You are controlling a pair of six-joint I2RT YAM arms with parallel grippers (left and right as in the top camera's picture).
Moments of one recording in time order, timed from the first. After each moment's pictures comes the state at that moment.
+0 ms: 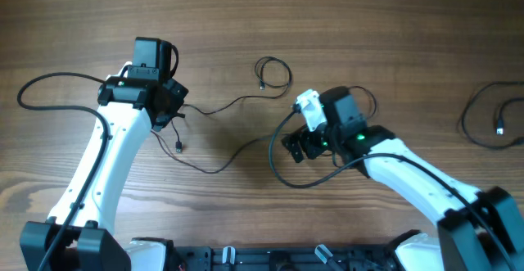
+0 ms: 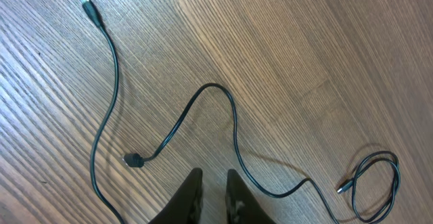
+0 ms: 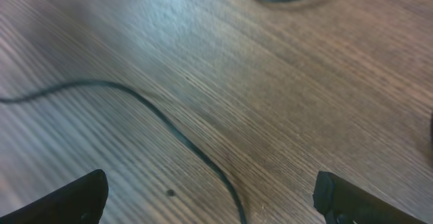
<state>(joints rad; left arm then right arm) -0.12 1.48 1.16 -0.90 -0.14 -1.04 0.49 1.49 0.71 -0.21 -0.23 -0.05</state>
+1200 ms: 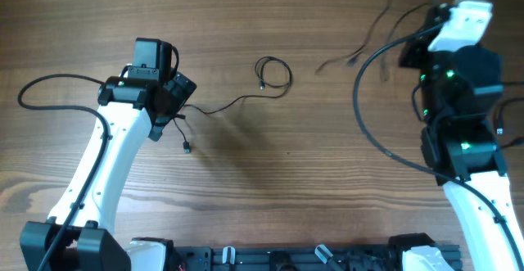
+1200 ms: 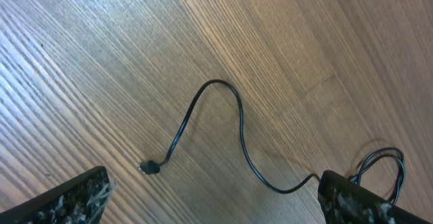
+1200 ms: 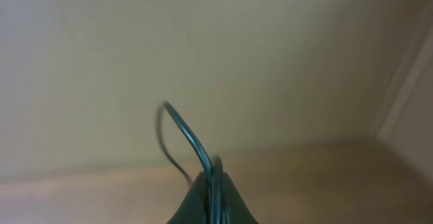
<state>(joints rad) -0.12 1.48 1.16 -0.92 -0.13 -1.05 0.09 1.09 1.00 0.03 0.25 0.04</state>
